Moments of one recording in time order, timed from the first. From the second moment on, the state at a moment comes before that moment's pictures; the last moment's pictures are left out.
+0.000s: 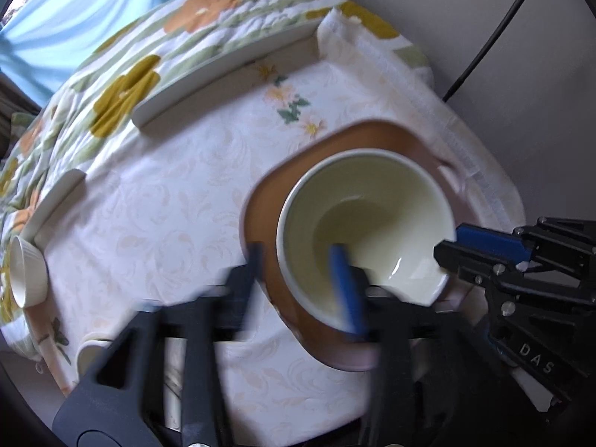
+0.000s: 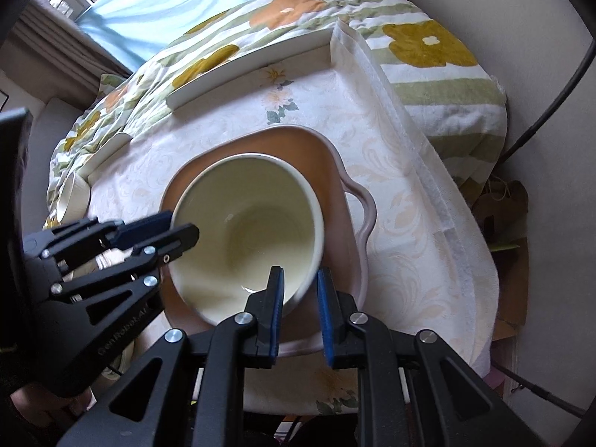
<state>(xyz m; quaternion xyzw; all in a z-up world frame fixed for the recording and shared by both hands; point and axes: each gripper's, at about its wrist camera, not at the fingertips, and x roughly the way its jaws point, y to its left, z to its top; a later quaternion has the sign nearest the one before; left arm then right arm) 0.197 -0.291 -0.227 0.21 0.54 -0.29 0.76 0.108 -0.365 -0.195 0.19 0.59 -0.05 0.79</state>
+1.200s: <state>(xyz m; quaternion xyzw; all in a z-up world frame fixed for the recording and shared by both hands) 0.191 0.049 -0.113 -0.10 0.43 0.10 0.89 0.215 -0.195 -0.094 0.02 0.47 0.25 0.85</state>
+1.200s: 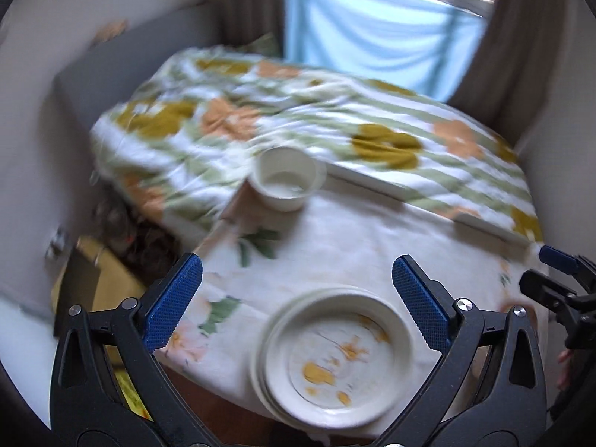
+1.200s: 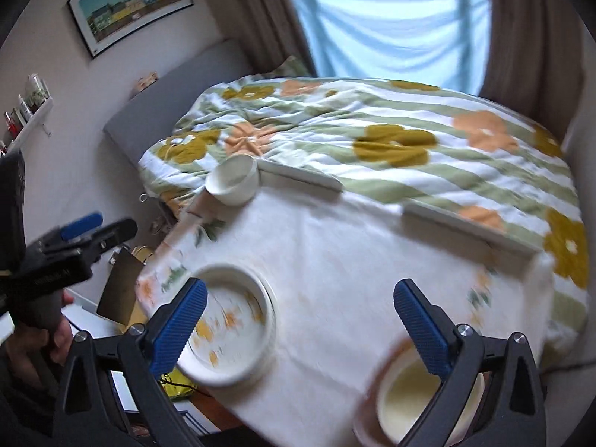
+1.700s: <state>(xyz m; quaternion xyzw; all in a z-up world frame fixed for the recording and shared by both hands) 0.336 0.162 -0.242 -0.24 0.50 0.12 0.82 0.402 -0.039 -0.200 -0.01 0.56 0.30 0.77</state>
